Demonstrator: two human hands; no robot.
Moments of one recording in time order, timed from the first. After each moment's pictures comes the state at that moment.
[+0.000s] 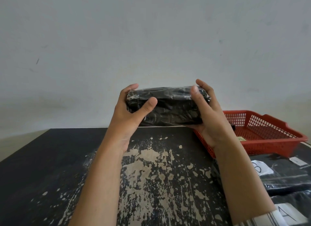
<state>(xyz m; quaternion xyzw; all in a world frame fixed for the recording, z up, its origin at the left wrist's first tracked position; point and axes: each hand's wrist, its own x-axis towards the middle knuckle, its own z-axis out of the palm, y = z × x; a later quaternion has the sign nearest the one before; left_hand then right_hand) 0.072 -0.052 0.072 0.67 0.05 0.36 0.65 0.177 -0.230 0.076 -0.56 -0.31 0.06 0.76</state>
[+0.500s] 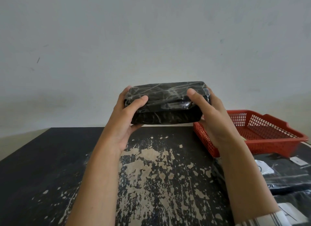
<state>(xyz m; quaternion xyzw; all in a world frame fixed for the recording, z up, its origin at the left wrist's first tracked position) 0.067 -0.050 0.076 0.62 0.07 0.30 0.72 0.186 -0.234 0.074 -0.62 -0.33 0.02 0.71</state>
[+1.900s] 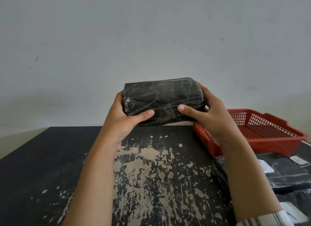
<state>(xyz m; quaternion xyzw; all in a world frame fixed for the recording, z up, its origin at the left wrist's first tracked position) 0.070 -0.037 0.065 0.73 0.09 0.35 0.57 0.192 -0.241 0.071 -0.66 -0.38 -0.03 0.64</state>
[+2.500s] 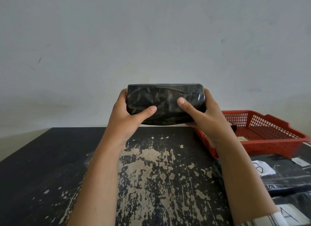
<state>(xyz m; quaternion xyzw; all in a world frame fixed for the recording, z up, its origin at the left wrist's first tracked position) 0.069 -0.046 0.072 0.74 0.09 0.38 0.55 0.183 -0.230 0.070 -0.67 -0.34 -0.03 0.66</state>
